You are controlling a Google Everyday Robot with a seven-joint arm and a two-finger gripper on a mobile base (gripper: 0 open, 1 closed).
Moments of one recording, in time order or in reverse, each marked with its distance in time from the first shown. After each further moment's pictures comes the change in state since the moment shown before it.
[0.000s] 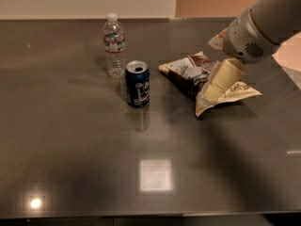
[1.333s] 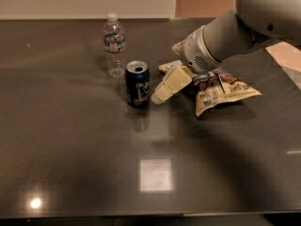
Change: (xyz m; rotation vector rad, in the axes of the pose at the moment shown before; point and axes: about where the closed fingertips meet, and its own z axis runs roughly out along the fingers) arm -0.065 -0.010 0.084 -0.005 -0.218 0.051
